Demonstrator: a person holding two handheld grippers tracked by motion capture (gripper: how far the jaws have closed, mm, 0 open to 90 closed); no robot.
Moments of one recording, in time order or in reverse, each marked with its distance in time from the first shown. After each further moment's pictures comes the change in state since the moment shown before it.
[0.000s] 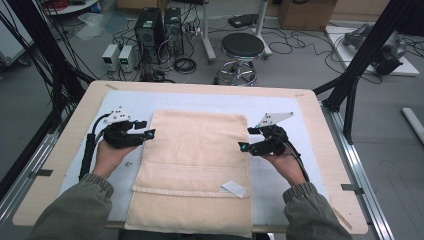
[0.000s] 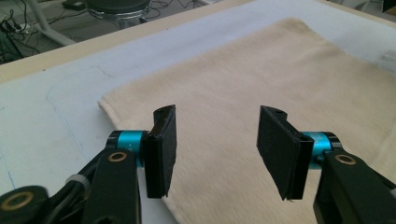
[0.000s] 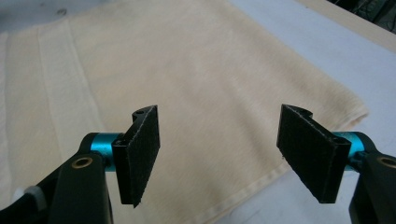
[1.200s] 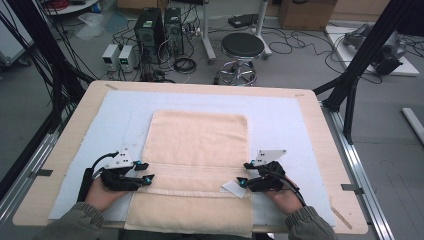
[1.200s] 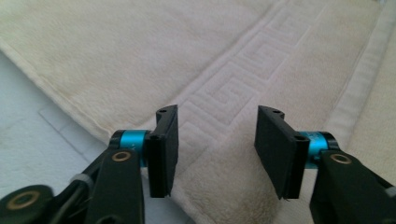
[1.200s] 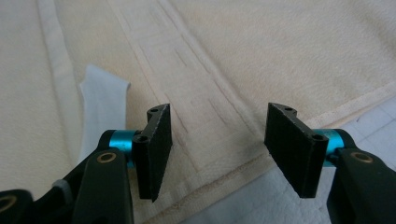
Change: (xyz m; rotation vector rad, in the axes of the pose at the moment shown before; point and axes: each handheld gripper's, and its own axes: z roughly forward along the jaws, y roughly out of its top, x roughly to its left) left arm -0.057 -0.069 -0.024 0.204 -0.149 0.131; right arm 0.059 -0.068 0.009 0.107 0.040 -0.056
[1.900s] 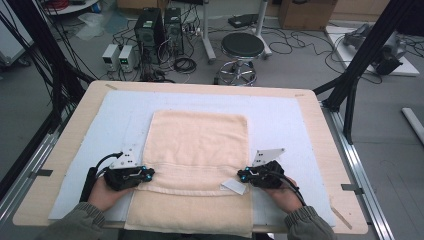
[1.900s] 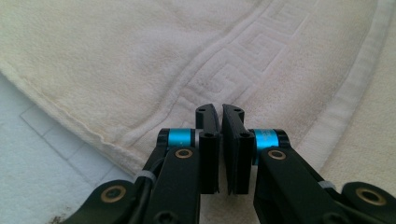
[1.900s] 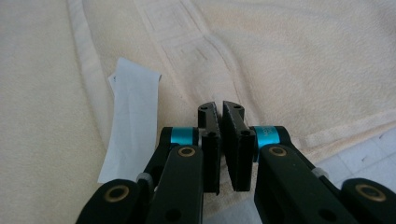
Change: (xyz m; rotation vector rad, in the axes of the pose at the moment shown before) left arm -0.003 0.006 0.002 0.007 -0.003 0.016; right arm -0.002 0.004 -0.001 -0.010 0.081 -0.036
